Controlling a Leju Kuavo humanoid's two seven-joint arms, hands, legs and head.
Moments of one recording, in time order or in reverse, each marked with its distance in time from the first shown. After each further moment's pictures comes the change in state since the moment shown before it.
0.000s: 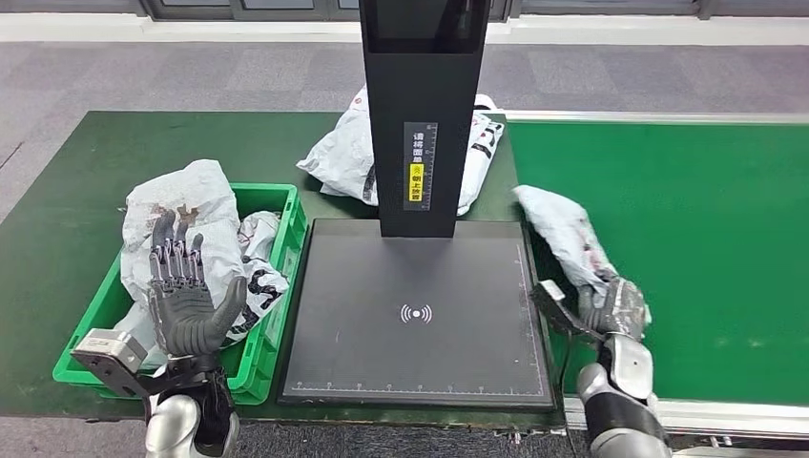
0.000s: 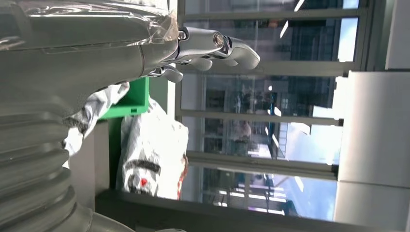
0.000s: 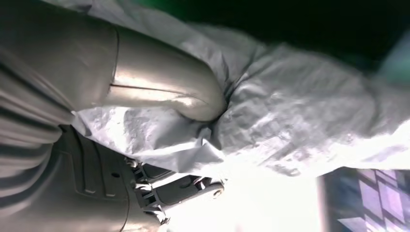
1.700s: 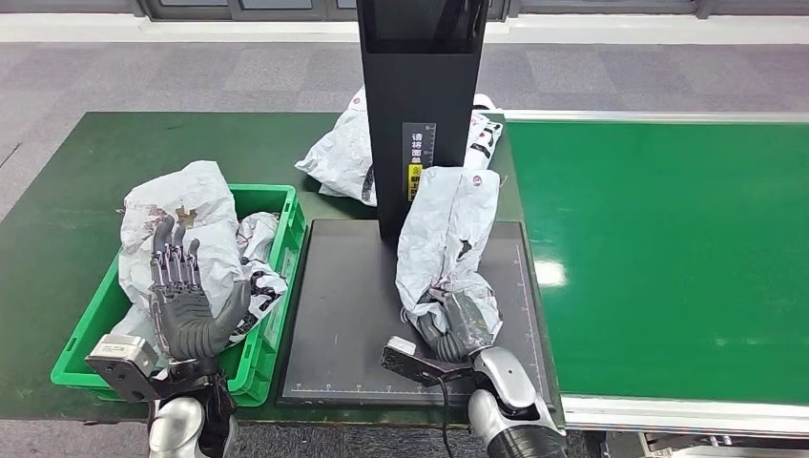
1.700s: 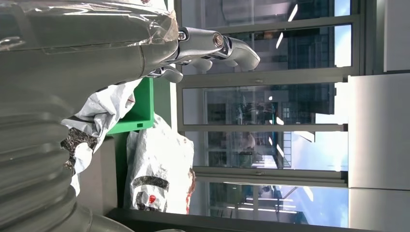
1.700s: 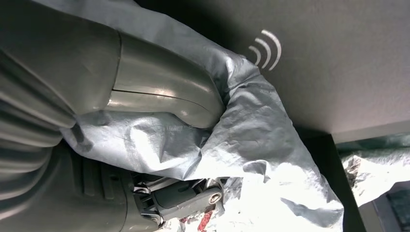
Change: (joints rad) left arm -0.001 0.000 0.018 0.035 -0.064 0.058 -0.043; right arm 0.138 0.147 0.594 -0.146 -0.215 0.267 -0.126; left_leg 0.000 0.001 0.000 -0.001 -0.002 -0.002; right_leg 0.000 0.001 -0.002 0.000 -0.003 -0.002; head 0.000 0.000
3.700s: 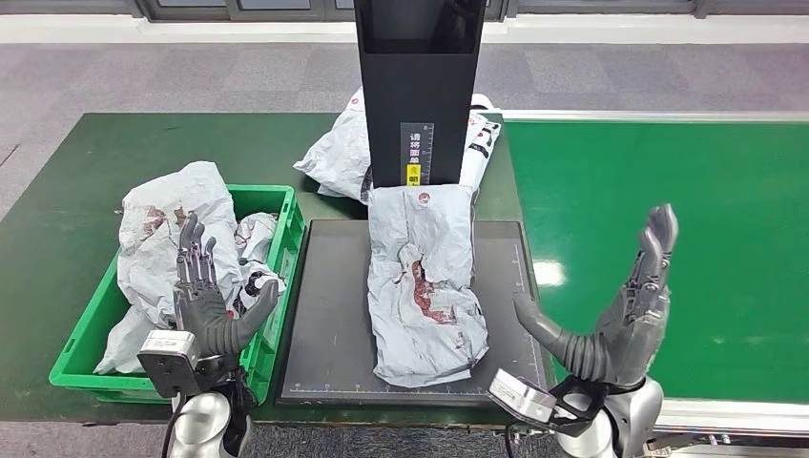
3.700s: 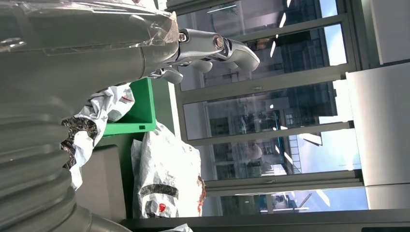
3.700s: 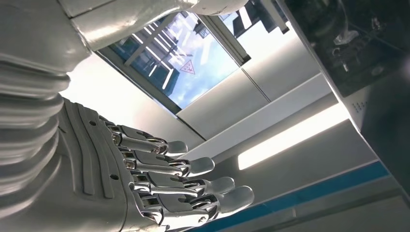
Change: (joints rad) left arm -0.024 0.006 -0.079 0.063 -0.120 0.155 -0.029; right arm 0.232 -0.013 -0.144 -0.844 -0.394 -0.432 -0.479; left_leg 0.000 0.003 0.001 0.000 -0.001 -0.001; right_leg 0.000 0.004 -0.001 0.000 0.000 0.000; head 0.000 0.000
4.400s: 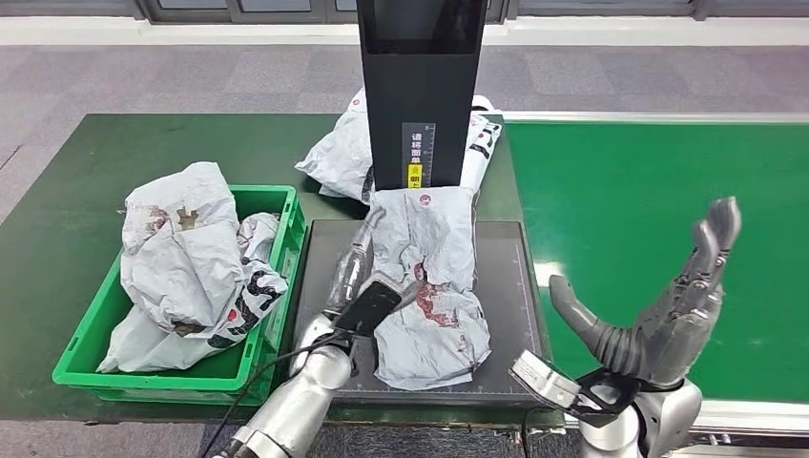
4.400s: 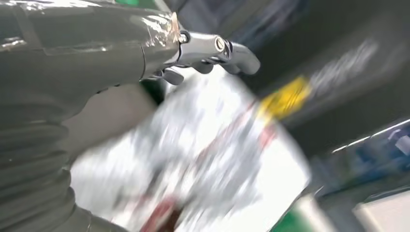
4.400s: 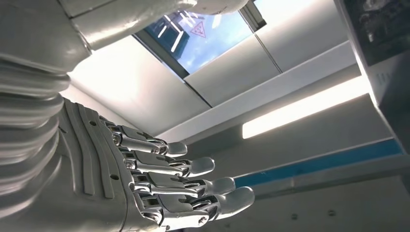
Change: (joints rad) left arm -0.410 -0.067 -0.293 0.769 -0.316 0.203 0.179; right arm -0.030 0.049 -0.128 -0.068 0.084 0.001 0.000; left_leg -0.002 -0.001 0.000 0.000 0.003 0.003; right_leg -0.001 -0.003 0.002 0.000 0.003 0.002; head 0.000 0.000
